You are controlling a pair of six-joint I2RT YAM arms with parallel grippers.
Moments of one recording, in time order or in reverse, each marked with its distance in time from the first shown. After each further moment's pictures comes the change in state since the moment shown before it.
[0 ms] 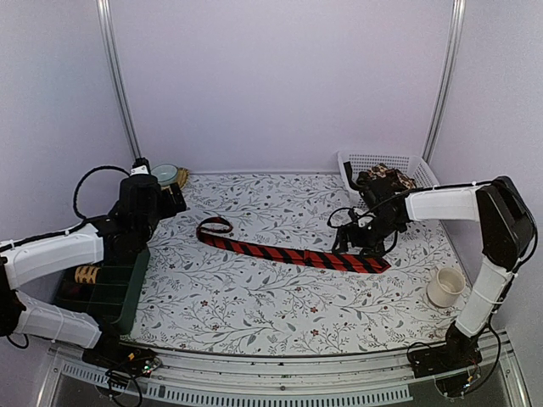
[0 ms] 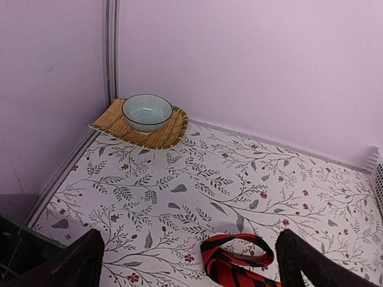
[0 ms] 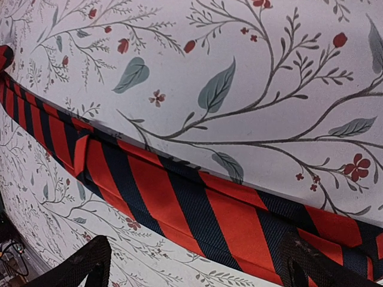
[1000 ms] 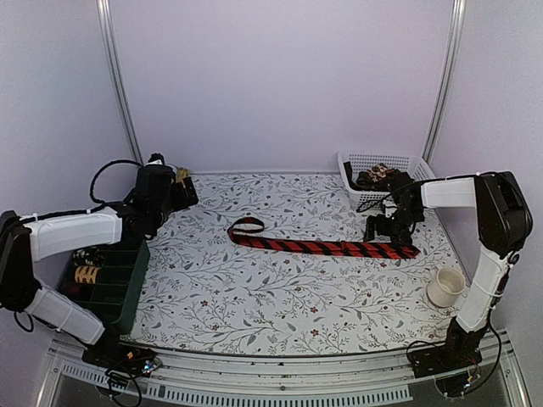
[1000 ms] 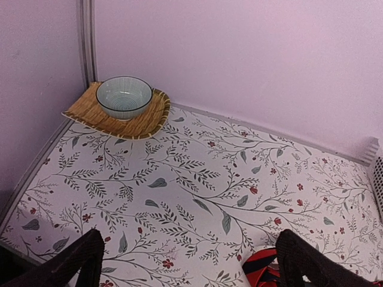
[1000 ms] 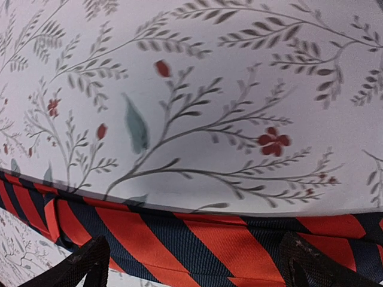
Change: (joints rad) left arm 0.053 0.195 0.121 0.005 0.115 -0.045; right arm -0.246 0.108 0.071 -0.082 0.136 -0.120
